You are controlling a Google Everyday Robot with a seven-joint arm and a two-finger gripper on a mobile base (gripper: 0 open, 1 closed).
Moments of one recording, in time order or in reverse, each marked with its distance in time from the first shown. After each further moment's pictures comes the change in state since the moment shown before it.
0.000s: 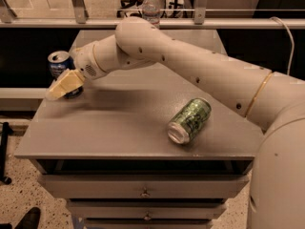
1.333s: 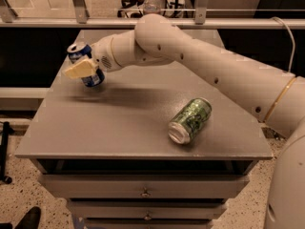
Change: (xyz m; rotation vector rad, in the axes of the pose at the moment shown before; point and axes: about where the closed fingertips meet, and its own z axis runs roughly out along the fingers) arm 0.004 -0.036 -0.041 0.116 -0.044 0.072
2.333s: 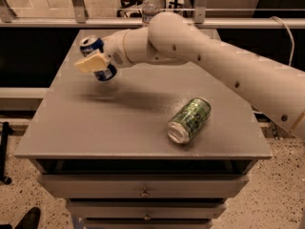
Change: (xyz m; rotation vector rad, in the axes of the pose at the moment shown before) arm -0.006 -0.015 -0.036 0.110 -0.023 -0.027
